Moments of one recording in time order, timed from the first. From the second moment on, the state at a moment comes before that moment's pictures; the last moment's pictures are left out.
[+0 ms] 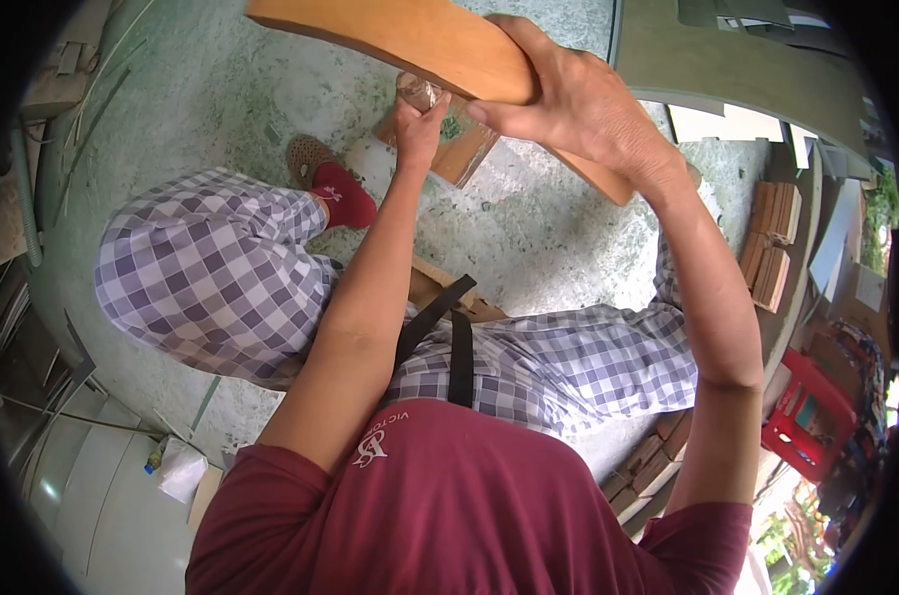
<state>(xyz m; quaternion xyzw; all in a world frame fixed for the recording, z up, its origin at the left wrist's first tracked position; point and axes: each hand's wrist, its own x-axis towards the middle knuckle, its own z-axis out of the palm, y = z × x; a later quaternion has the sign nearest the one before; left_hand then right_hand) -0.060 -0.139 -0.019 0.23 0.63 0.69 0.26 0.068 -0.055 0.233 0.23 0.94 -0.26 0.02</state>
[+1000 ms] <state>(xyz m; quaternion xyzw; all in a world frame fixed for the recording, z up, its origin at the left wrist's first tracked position) -0.094 -0.138 0.015 0.25 0.67 0.65 0.25 0.191 -0.105 0.125 0.51 0.63 -0.55 -0.22</state>
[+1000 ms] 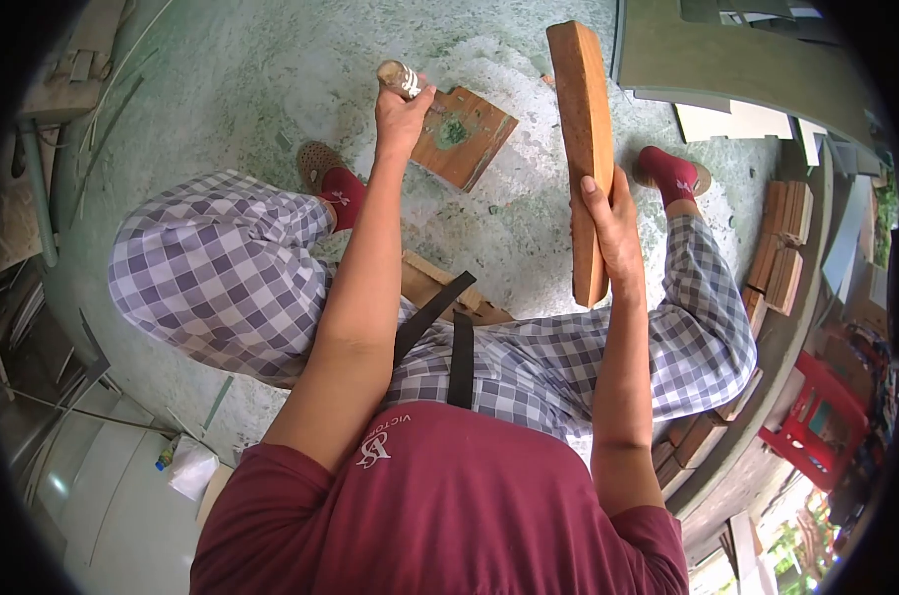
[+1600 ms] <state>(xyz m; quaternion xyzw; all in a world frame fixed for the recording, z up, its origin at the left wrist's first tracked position) -0.086 -0.140 0.008 0.27 0.62 0.63 0.38 0.186 -0.108 0.124 0.54 0.61 -0.56 -0.19</state>
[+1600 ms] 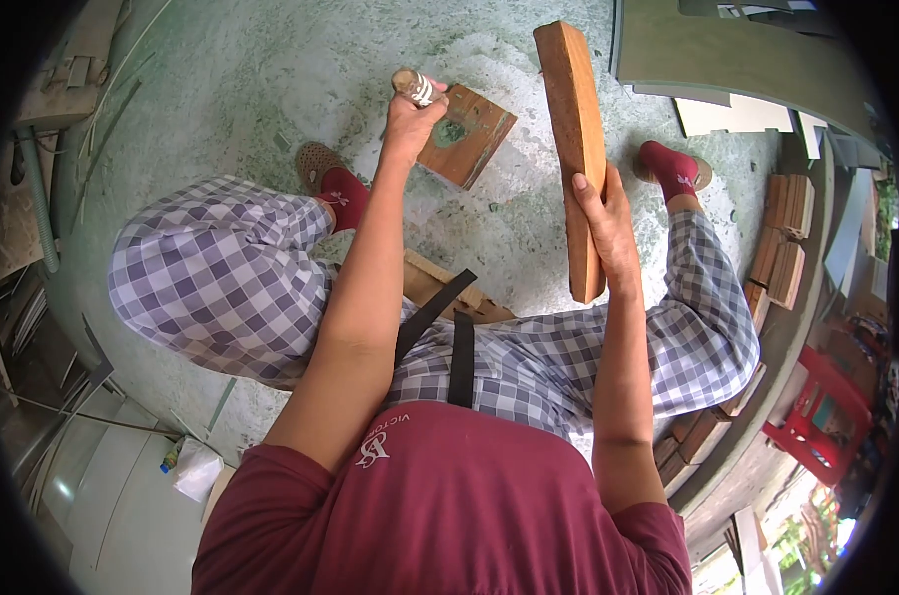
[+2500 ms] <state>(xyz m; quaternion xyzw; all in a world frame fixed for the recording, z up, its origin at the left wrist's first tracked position) -0.090 -0.141 0.002 0.32 0.64 0.57 0.39 0.185 -0.111 0.124 0.54 0.61 -0.56 -0.17</state>
